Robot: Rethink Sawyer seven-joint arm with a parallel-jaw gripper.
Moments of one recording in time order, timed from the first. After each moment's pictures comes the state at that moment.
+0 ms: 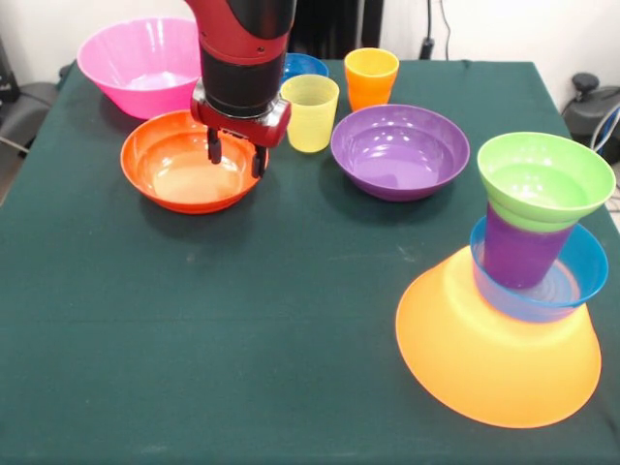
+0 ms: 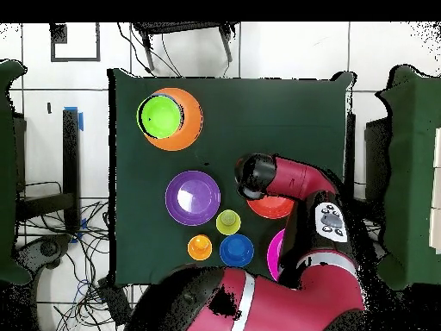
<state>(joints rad) -0.32 -0.41 -0.09 1.48 -0.11 0.61 1.83</state>
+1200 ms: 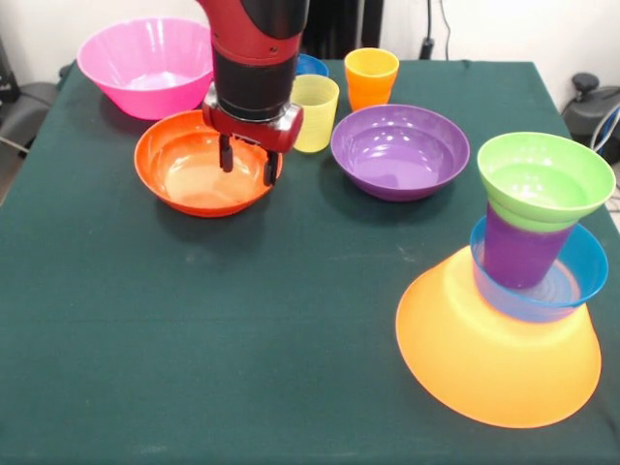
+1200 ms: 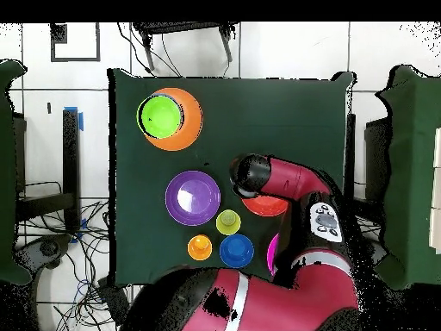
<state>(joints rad) -0.30 -0.41 -0.09 1.51 -0.07 0.55 1.83</state>
